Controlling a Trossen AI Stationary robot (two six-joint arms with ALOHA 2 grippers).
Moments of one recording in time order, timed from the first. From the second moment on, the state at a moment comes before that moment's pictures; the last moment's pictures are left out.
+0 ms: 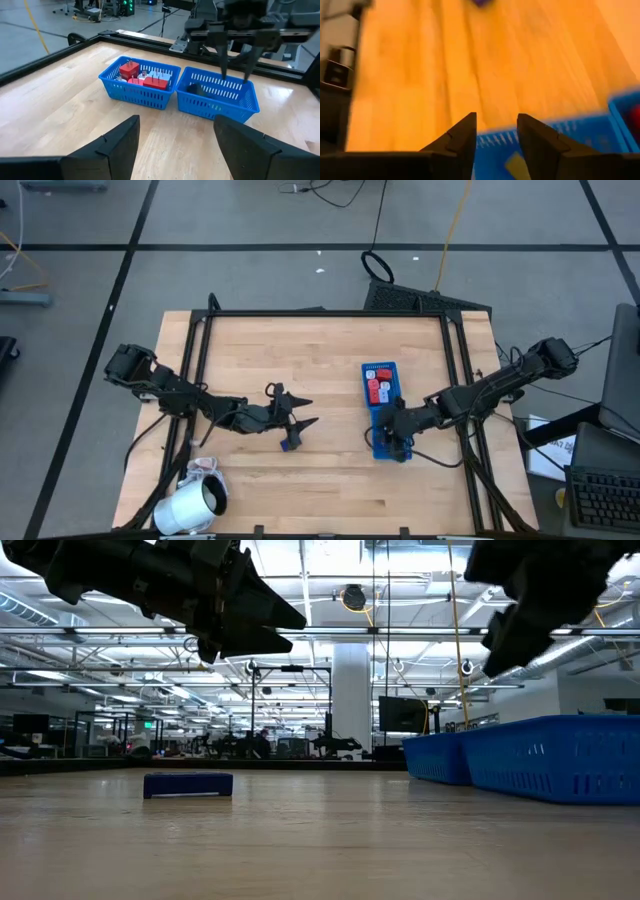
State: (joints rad) left arm -0.32 1.54 0.62 0.65 -0.55 -0.28; right arm 0.38 1.24 0.73 -0.32 0.13 0.58
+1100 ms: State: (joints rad) left arm -0.36 1.54 0.72 0.12 -0.23 -0.48; right arm 0.38 1.01 0.38 0.61 0.08 0.11
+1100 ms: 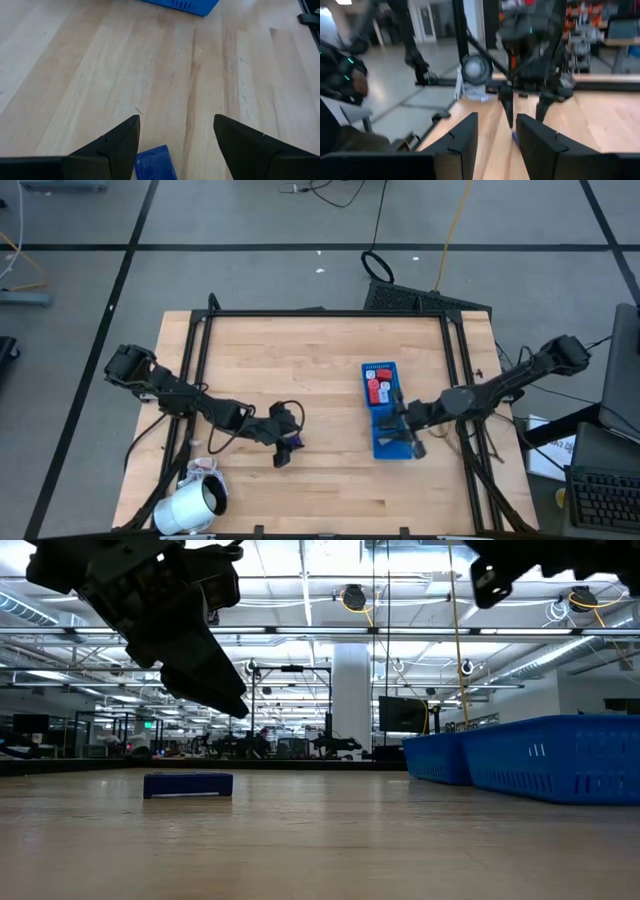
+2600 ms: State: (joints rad) left arm -0.43 1.62 0.86 -0.38 -0.24 -0.82; right arm 0.39 0.66 0.02 0.91 0.13 0.08
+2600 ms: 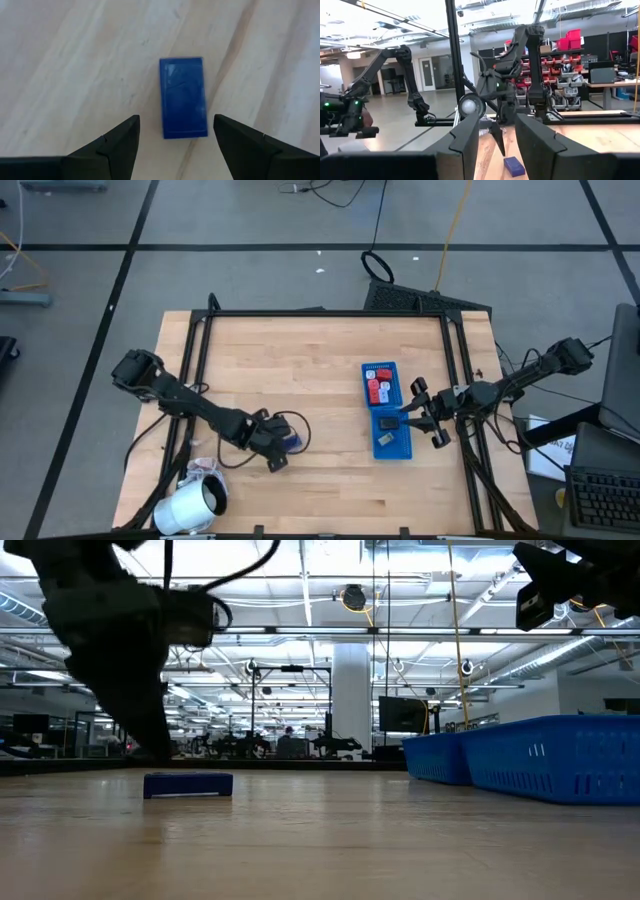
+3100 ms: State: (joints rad) left arm -0.44 1.76 0.86 -0.28 -0.29 -0.82; right arm 0.39 0.66 0.02 0.90 0.14 0.09
